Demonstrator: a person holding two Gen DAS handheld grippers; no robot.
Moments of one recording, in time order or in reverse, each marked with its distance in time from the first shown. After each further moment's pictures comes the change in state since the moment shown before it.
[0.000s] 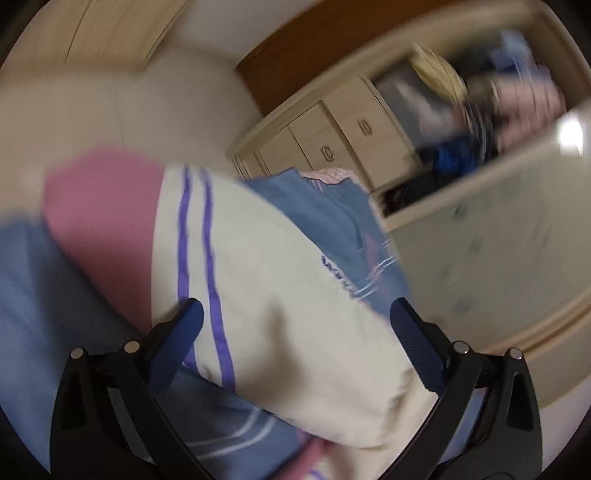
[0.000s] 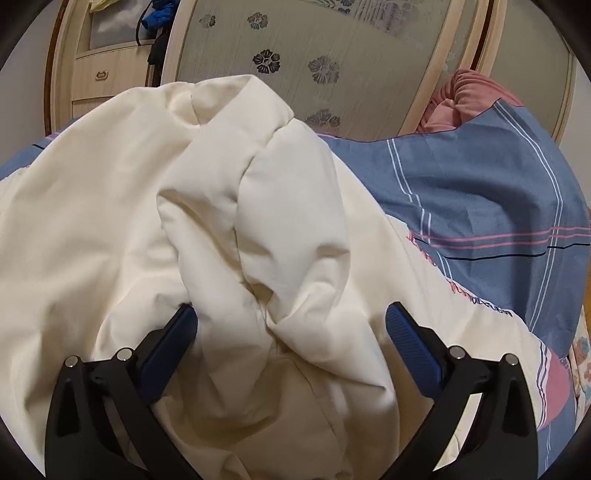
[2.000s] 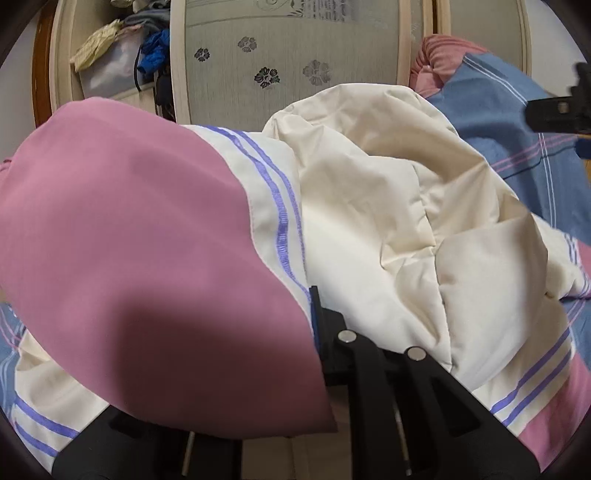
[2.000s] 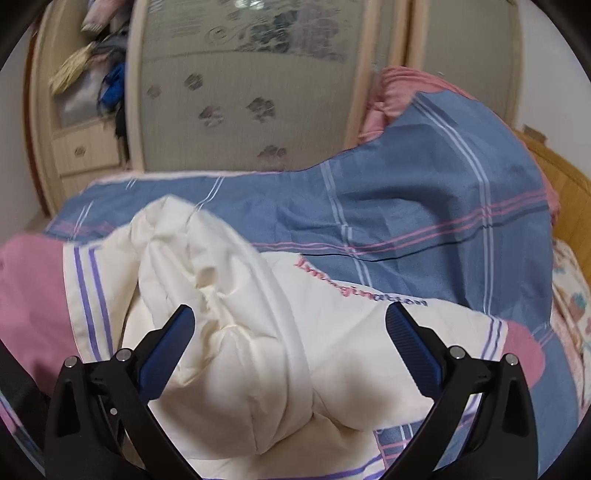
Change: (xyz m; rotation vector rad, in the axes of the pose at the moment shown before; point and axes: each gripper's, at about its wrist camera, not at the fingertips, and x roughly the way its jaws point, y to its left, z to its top) left arm 0.086 -0.179 -0.338 1.264 0.219 0.045; right arm -0.129 -0.130 0.016 0.296 -0.064 0.023
